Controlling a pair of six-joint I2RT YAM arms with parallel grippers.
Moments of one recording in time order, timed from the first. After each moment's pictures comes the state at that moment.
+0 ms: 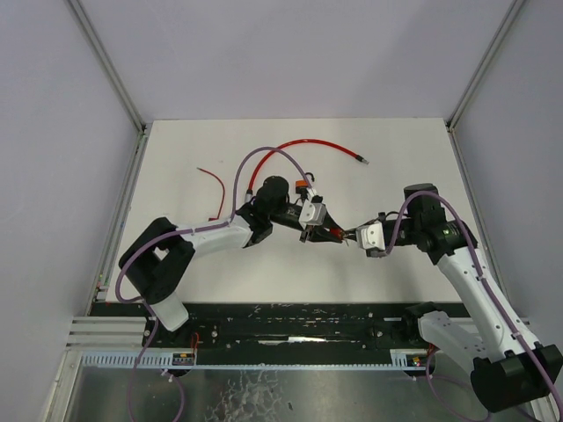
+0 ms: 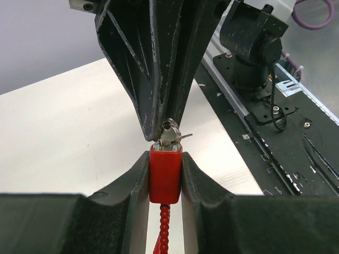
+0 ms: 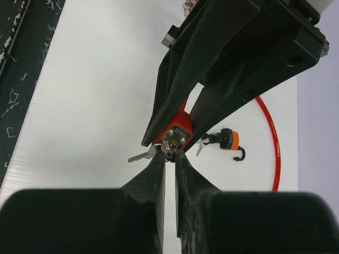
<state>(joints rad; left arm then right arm) -0.77 1.69 0.97 0.62 1.07 0.28 0.27 0.92 0.87 -0.81 -1.00 -1.44</state>
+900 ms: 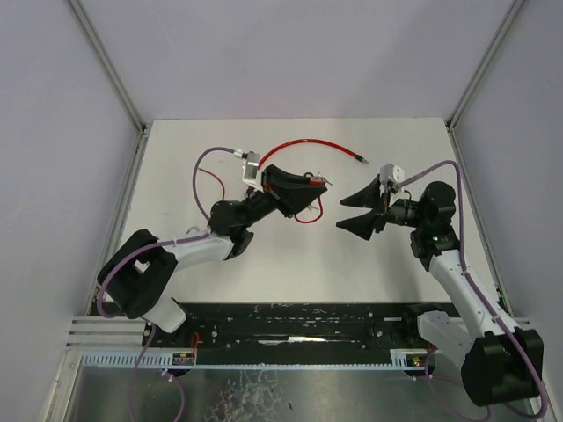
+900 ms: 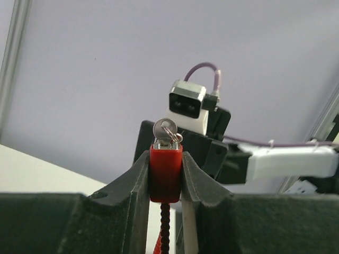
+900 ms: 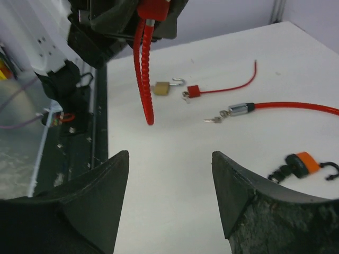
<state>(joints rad) -0.72 1.54 0.74 1.50 0.44 -0.73 0.14 0.92 0.62 0.28 -1.21 0.03</state>
